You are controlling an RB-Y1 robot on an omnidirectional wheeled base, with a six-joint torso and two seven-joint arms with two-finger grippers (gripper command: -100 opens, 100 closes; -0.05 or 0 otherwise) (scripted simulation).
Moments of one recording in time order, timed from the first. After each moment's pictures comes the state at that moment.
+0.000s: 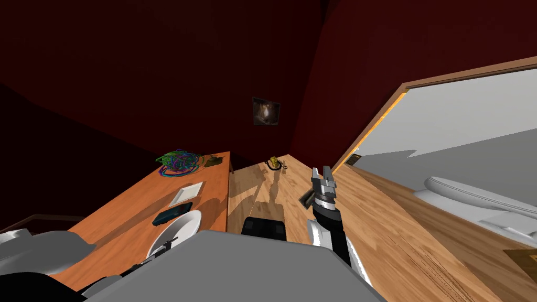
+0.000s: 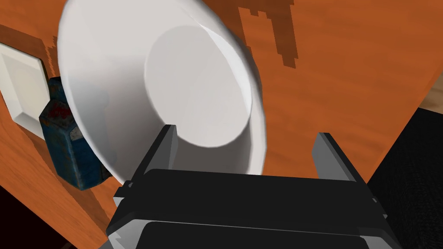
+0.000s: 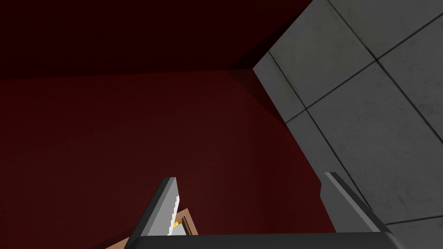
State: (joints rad) left arm 0.70 0.15 0.69 -1.61 0.86 0.89 -0.41; right arm 0.55 0.03 0.01 -2.22 0.11 -0.60 -0.01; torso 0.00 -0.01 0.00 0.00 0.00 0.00
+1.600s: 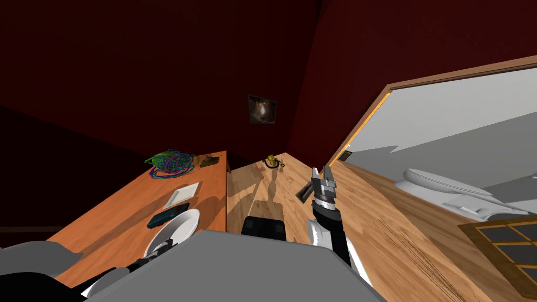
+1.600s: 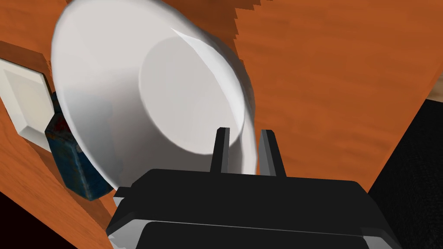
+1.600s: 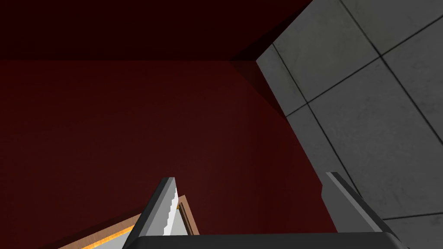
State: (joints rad) left arm 0.70 0.18 0.66 -1.63 0.82 0.89 -0.33; right arm 0.55 0.03 0.01 -2.22 0.11 -0.60 -0.01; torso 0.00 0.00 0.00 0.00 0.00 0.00
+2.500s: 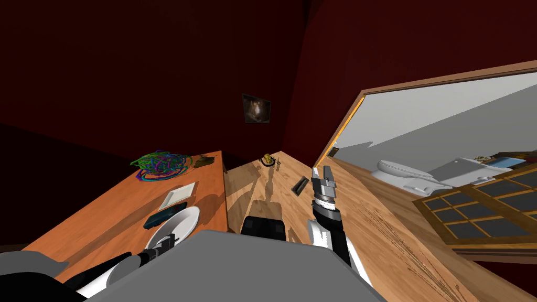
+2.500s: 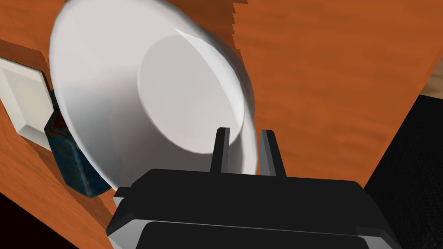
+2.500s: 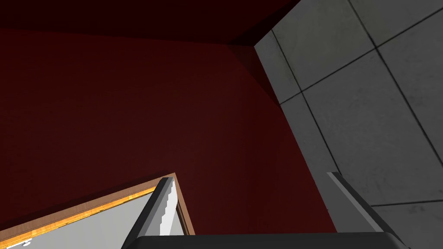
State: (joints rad) left arm 0.71 0.24 0.58 -1.67 0.73 0.87 -0.09; right arm 0.55 0.03 0.01 -2.22 0.11 -0.60 -0.01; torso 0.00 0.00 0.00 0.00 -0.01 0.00
